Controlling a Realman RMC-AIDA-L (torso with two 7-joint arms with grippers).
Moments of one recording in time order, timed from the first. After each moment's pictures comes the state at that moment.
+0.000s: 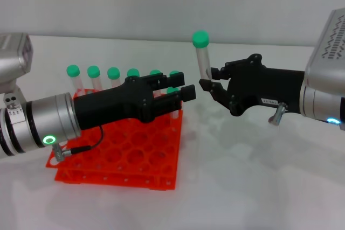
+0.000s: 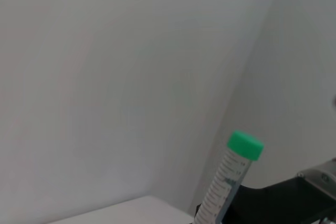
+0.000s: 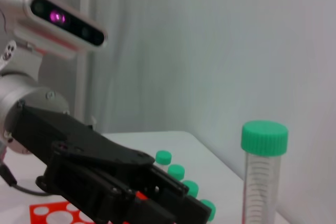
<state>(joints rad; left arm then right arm) -0.57 -2.08 0.90 0.51 -1.58 -1.56 1.74 0.30 2.01 -1.69 -1.47 1.38 0.80 -1.32</state>
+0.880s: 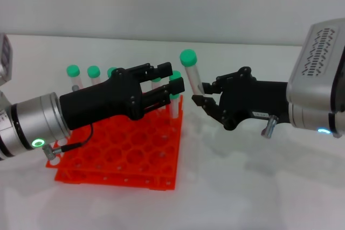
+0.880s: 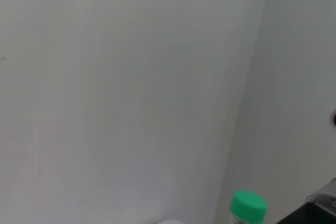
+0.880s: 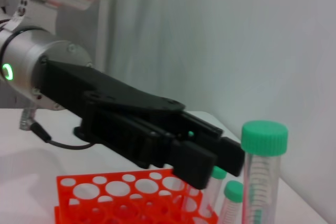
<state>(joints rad) -0.50 -2.08 0.94 0.58 -1.68 -1.56 1.84 0.31 2.01 -1.74 -1.48 1.30 0.81 -1.28</state>
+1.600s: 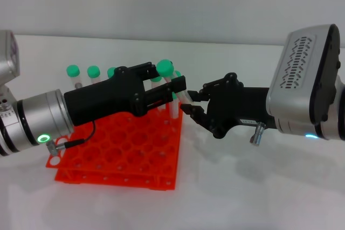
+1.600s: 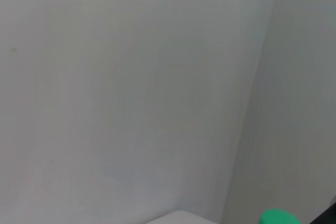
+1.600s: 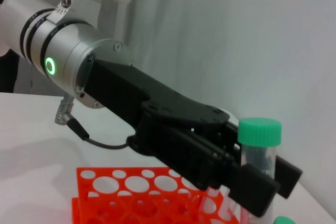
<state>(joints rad) -0.51 -2.08 0.96 0.57 -1.68 -1.51 1.83 0.33 2.01 -1.80 -1.52 1.22 0.80 -1.23</state>
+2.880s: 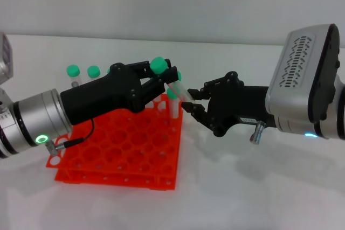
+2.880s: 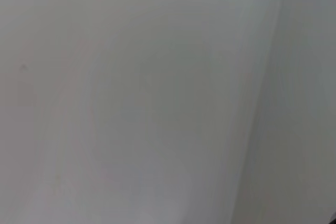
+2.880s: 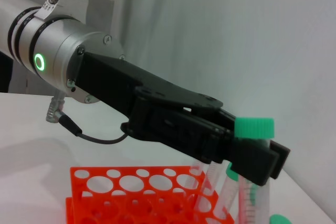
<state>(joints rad) -0.50 -2.09 0.96 0.56 -1.73 -1.52 1.86 0.34 2.01 -1.80 -1.50 1.22 0.79 -1.24</state>
